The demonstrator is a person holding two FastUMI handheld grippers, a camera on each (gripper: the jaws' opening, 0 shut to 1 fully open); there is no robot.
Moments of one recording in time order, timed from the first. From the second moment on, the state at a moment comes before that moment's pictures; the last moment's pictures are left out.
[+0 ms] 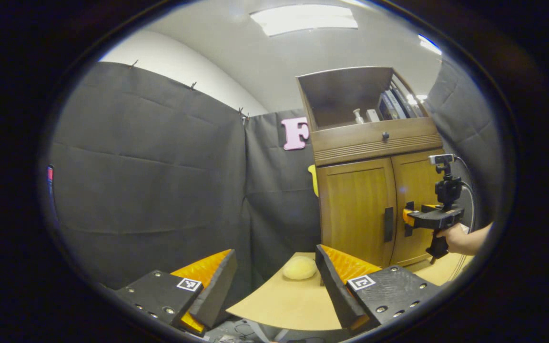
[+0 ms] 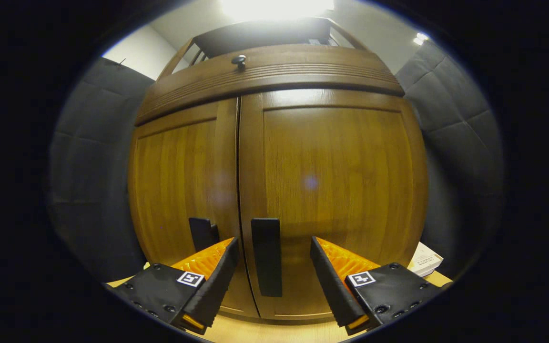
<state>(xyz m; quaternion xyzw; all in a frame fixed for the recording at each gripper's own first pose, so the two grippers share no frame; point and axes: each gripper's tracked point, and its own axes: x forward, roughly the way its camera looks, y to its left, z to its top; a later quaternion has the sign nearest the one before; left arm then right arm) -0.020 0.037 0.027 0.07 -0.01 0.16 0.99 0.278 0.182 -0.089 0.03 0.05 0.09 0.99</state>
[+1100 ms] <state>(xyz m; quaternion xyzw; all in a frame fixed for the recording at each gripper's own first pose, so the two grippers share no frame) -0.016 0.032 0.031 0.06 -0.02 0.12 0.99 0.246 0.185 -0.103 0.04 0.09 0.12 0.99</state>
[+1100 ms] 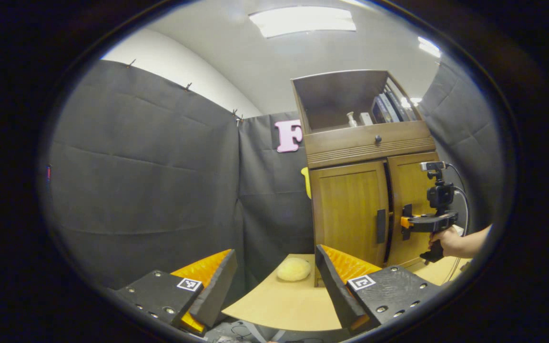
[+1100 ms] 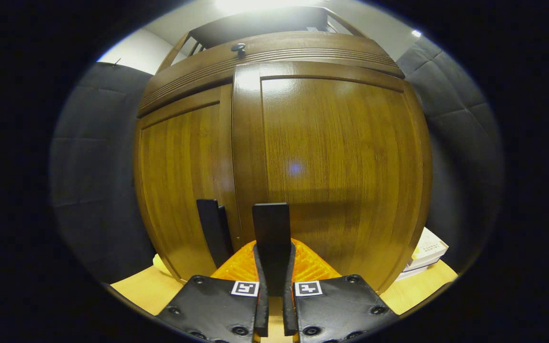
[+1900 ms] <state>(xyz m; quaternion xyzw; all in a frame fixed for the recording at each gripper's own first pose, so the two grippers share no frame) 0.005 0.013 0.026 0.04 -0.03 0.01 1.00 0.158 0.127 -0.095 0.05 0.08 0.15 0.98</state>
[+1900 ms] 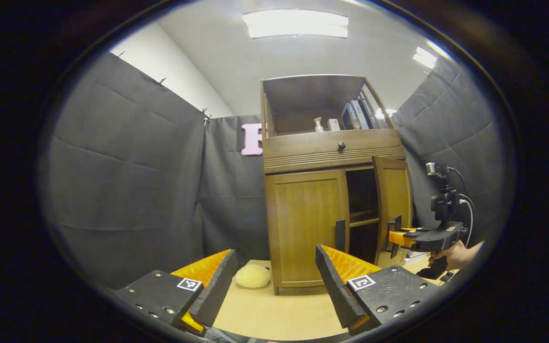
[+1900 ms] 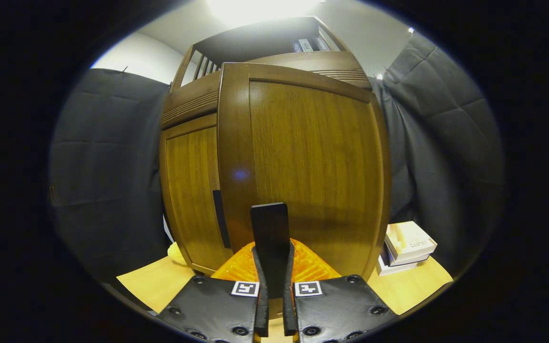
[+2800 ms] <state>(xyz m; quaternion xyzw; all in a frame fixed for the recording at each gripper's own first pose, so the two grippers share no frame) 0.051 -0.092 0.024 0.03 -0.03 -0.12 0.99 0.098 -0.002 -0.088 0.05 0.09 0.10 0.99</state>
